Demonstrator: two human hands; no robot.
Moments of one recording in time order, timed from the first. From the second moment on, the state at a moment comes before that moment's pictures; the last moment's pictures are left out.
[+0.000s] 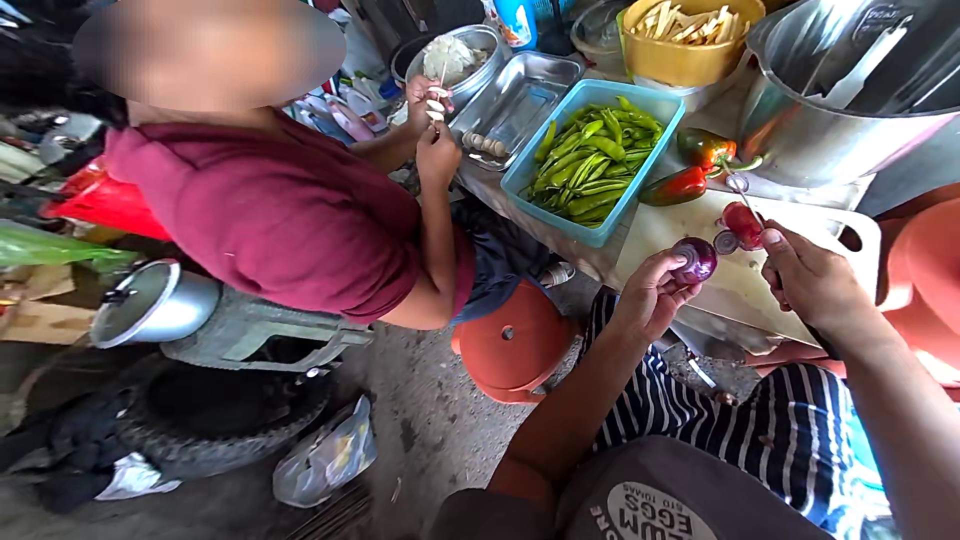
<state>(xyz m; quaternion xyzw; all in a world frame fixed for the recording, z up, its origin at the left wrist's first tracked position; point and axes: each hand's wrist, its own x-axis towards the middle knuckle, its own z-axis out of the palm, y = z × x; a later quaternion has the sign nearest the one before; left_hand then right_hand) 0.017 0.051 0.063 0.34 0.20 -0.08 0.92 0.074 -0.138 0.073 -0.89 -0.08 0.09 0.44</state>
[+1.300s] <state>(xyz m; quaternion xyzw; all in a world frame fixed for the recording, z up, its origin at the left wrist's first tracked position) 0.059 0.044 0.028 0.90 -0.14 0.24 0.33 0.052 -0.149 0.055 -0.83 -0.08 0.09 0.55</state>
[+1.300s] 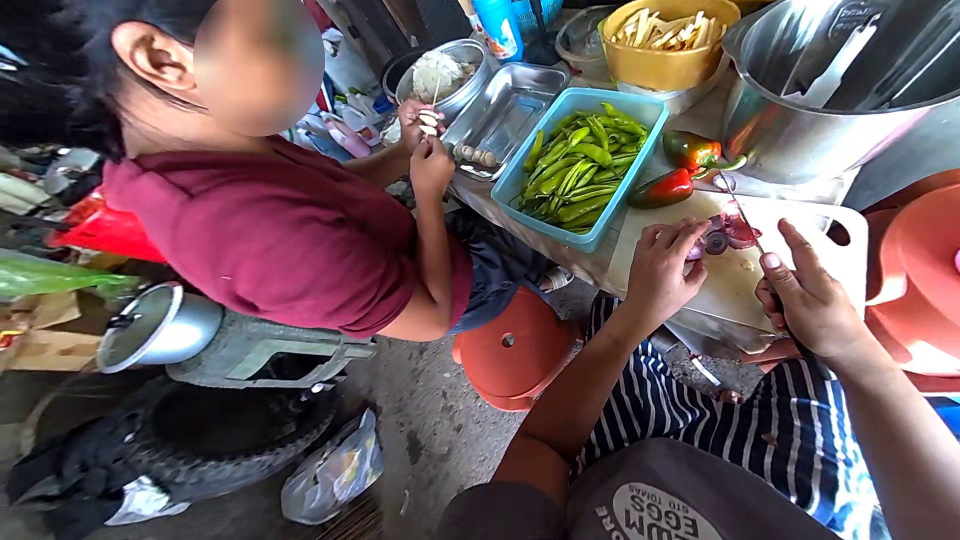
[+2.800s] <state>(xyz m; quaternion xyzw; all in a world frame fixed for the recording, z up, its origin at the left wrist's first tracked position) 0.174 0.265 0.226 0.90 0.19 0.39 0.05 0.045 -0.152 0.042 -0.81 -0.07 0.06 0.58</state>
